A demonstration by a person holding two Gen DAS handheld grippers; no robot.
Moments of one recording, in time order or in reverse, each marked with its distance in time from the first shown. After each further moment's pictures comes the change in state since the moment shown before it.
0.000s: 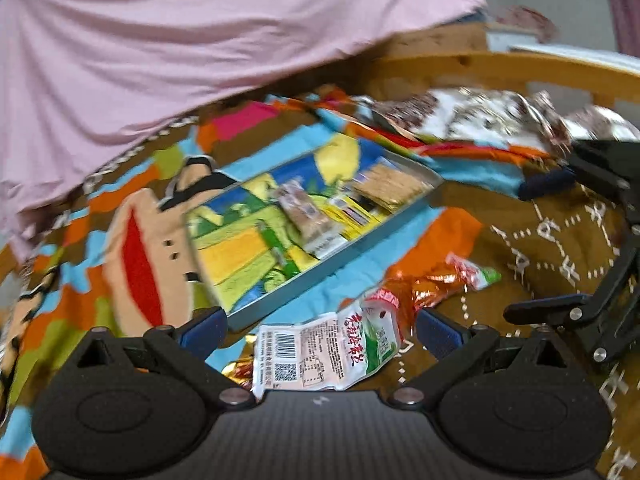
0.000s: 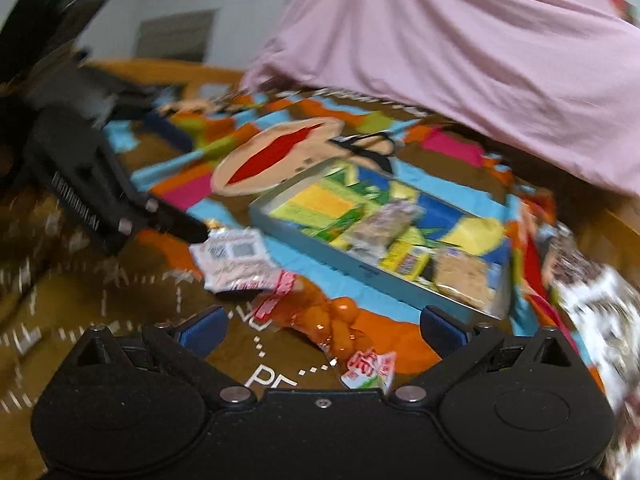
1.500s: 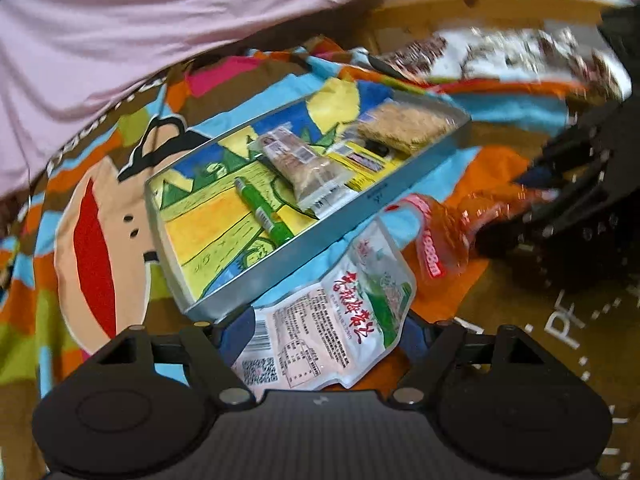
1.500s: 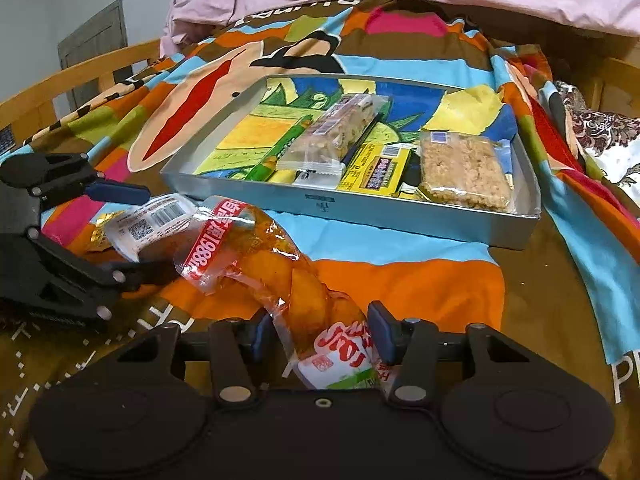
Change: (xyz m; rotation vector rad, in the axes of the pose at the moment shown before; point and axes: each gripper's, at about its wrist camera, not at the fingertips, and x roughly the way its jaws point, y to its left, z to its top) left arm 0.101 -0.001 -0.024 0.060 0.057 0.012; right arm 0.102 -0.063 -0.017 0.368 0.202 0.010
